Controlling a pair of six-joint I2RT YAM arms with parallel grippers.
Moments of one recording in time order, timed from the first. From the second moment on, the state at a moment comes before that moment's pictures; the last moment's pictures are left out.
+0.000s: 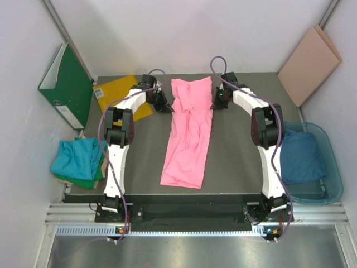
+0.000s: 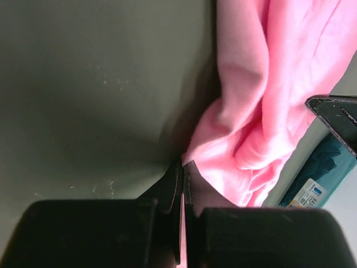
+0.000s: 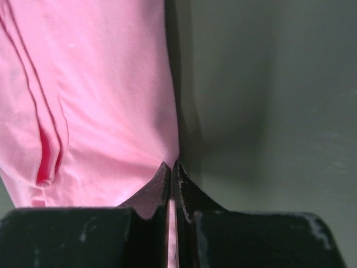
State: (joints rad) left arm -0.18 2.50 2.08 -0.64 0.56 -0.61; right arm 0.26 2.34 1.89 -0.51 -0.19 0.50
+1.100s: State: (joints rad) left arm -0.16 1.98 1.35 -0.72 0.60 -0.44; right arm 0.53 1.60 1.34 -0.62 -0.07 0.28
